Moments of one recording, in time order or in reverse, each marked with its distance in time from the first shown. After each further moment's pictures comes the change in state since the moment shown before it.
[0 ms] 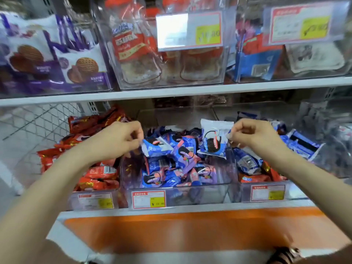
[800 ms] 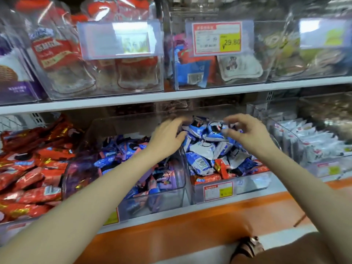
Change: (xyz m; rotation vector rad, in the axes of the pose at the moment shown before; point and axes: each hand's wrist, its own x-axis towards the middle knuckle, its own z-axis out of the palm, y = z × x) left_hand 0.122 0.120 0.116 -0.005 0.260 0.271; right_hand -0.003 0.045 -0.094 -0.463 0.289 -0.021
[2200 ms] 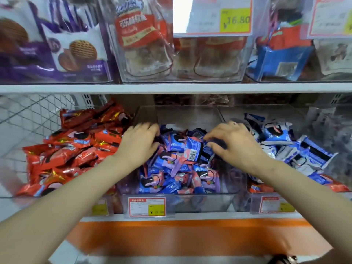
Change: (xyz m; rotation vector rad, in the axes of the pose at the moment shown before) left_hand -0.088 -0.124 -0.073 0.536 0.026 -0.155; right_hand 0.003 -0.079 0.119 -0.391 -0.269 -0.560
